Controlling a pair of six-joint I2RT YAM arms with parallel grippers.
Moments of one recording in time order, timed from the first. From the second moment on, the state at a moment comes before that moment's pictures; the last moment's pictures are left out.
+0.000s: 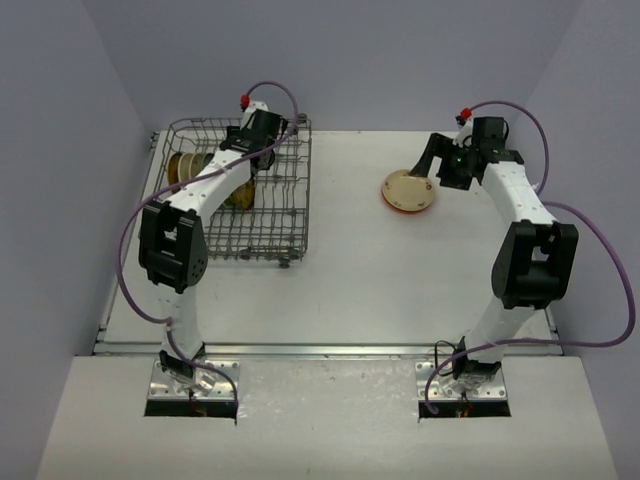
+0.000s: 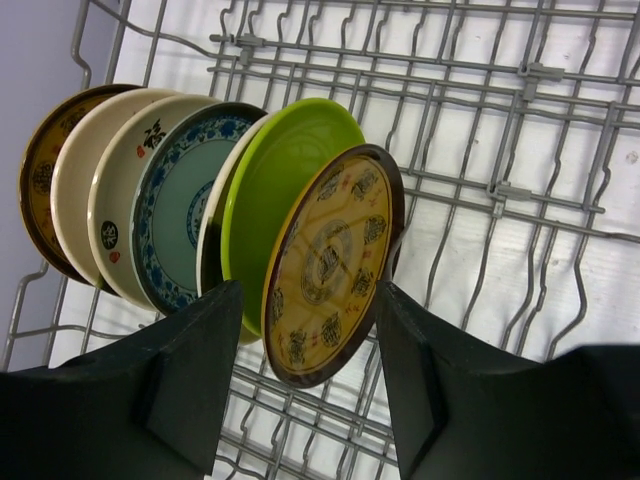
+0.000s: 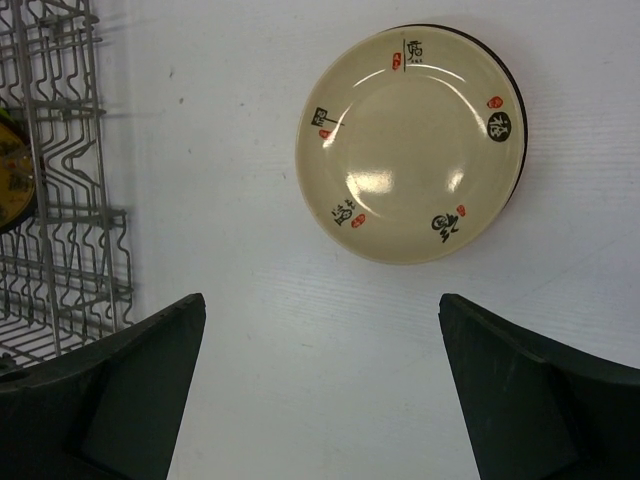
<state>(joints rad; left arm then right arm) -0.31 1.97 1.75 -0.58 -0.67 -0.20 -0.09 1.80 1.46 -0.49 -0.38 0.23</state>
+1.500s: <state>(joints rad) -0.22 2.02 1.80 -0.71 -0.55 -0.23 -0.05 1.80 1.46 -0.50 -0.43 0.26</state>
